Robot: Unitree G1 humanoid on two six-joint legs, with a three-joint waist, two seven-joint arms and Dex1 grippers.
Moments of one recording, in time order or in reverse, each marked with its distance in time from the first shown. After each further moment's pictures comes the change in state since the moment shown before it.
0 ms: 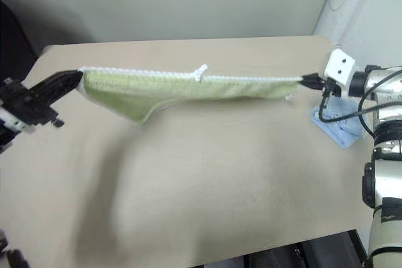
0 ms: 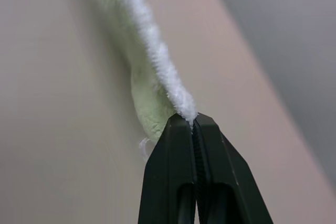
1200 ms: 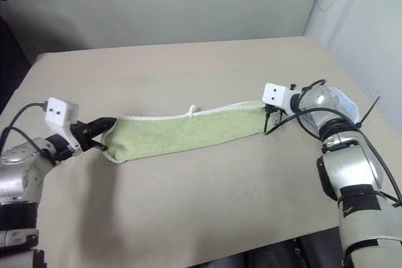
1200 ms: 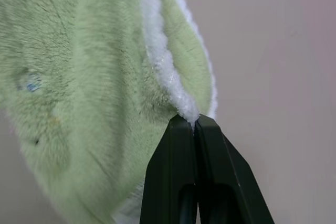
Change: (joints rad) left arm -0.250 -0.090 -0.462 0.619 0.520 -0.338 0.096; right arm -0.219 0.348 0.289 0.439 -0.452 -0.024 -0.577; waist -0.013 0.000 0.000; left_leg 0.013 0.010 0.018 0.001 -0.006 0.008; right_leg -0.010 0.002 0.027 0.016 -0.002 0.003
